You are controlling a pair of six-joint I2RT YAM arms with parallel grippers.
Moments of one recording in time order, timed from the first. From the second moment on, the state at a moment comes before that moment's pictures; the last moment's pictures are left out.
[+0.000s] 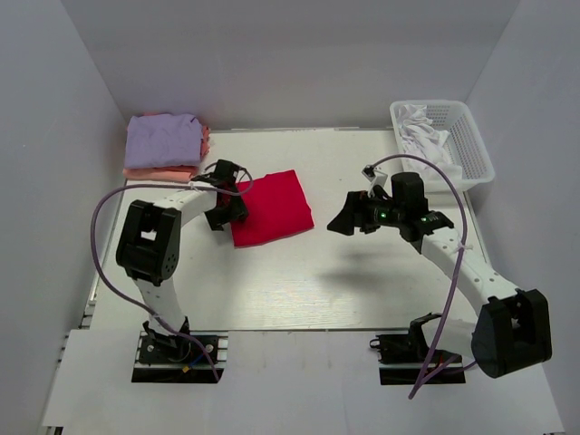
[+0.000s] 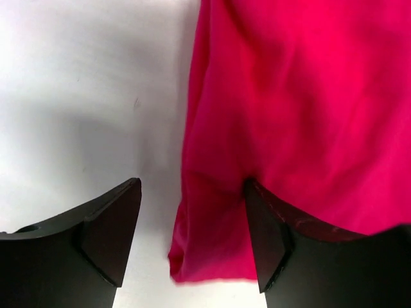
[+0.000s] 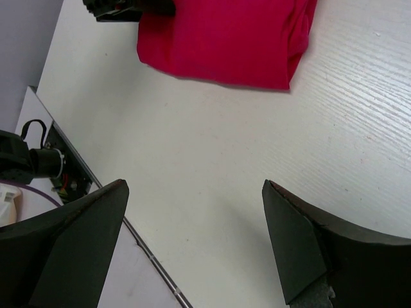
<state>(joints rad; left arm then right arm) -0.31 1.83 1.20 -0.57 -0.18 -0.69 0.33 1.20 0.83 -0.24 -0.64 0.30</state>
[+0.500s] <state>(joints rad) -0.30 1.91 1.23 -0.37 -0.09 -0.64 0.33 1.16 0.82 -0.26 -0.70 0.28</state>
